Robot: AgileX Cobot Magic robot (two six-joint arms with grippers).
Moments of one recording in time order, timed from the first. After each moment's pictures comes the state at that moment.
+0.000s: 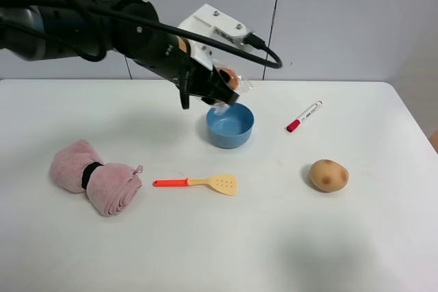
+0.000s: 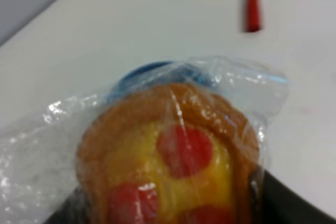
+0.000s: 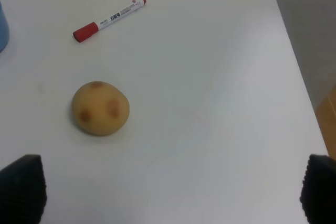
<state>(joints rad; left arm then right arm) -0.70 1.83 -1.38 -0.12 0.40 0.20 -0.02 0.00 -0.51 -0.01 1.07 -0.06</state>
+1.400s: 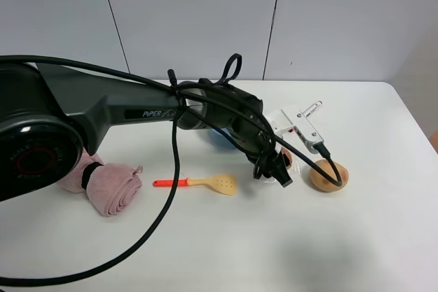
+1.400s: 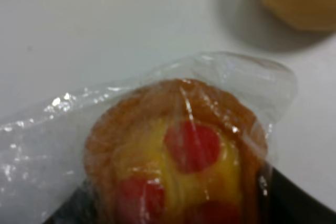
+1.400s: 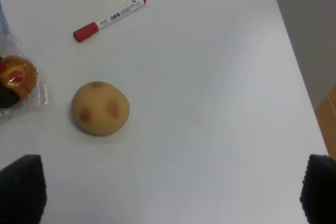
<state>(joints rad) -0.89 2.30 -1.64 -0.18 0.41 0.39 -0.02 0.00 -0.51 -0.01 1.07 -0.06</state>
